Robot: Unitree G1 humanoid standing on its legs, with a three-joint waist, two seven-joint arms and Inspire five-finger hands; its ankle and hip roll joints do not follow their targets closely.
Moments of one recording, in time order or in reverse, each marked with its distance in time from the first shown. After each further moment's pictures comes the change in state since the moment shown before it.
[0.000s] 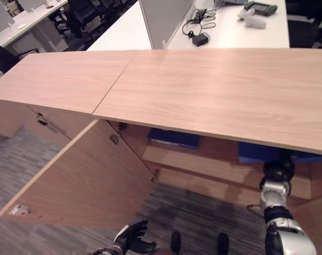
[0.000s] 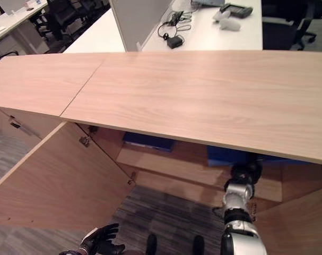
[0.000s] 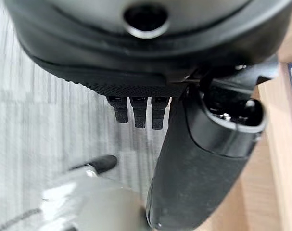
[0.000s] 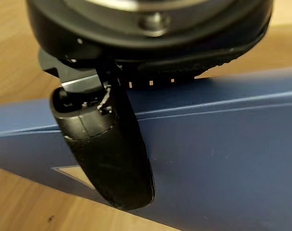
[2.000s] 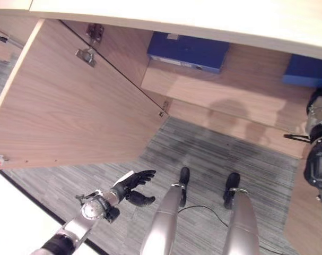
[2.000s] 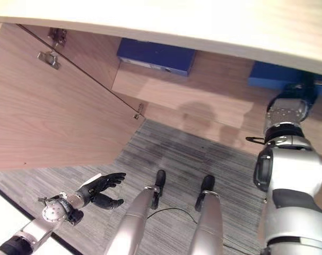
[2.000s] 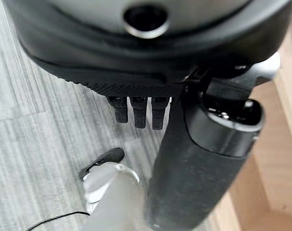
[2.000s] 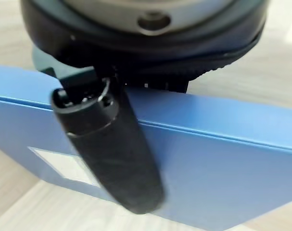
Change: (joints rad) left arm -0.222 0.362 -0.192 -0.403 -0.166 -0.019 0.008; right arm -0.692 -0.325 0.234 0.533 0.082 0.182 -0.196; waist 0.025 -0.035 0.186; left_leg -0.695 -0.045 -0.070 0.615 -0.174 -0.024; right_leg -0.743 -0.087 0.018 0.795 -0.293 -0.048
